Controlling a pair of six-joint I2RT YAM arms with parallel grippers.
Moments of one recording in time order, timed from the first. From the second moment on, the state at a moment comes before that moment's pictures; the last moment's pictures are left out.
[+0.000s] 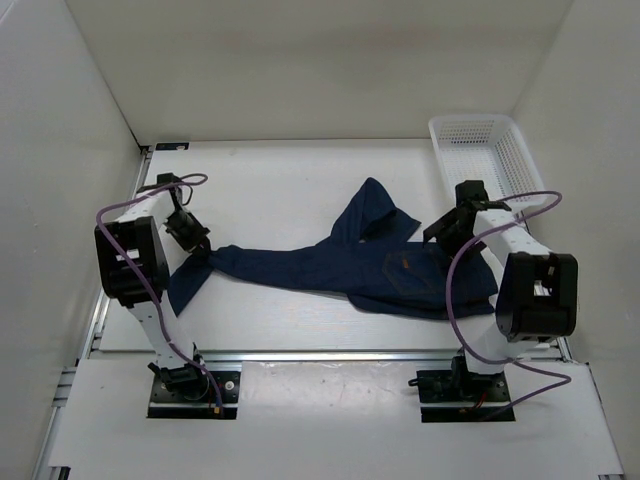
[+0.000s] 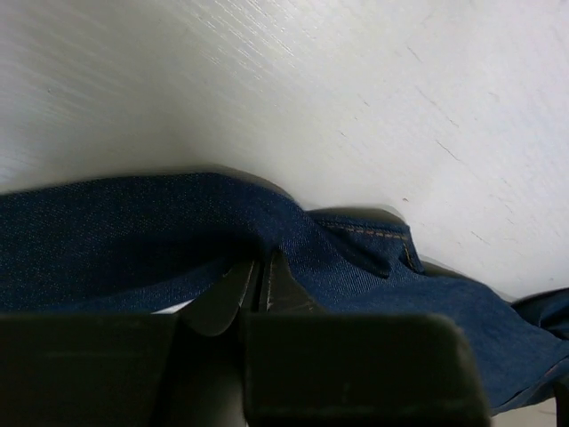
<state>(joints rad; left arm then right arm) 0.16 1.92 1.33 -0.87 0.15 -0.54 0.02 1.57 1.03 -0.72 -0.02 0.87</state>
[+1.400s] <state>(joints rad) 0.26 1.88 2.30 -1.09 0.34 -0.58 0.13 1.40 1.80 -0.78 0.24 0.93</state>
